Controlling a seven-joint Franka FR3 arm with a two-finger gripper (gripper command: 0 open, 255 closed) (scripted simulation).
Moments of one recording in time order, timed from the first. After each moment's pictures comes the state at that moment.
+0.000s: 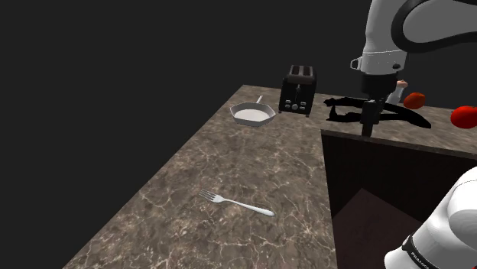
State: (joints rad) arm -0.02 -0.78 0.03 -2.43 -0.04 1.46 -0.15
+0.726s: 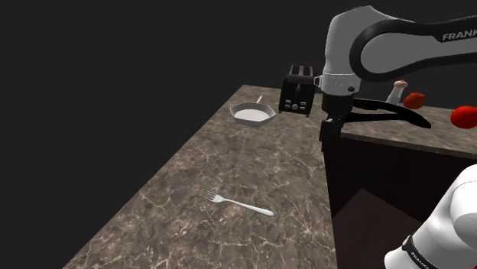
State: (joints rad) arm 0.06 -0.61 0.16 -2.45 0.08 1.70 -0.04
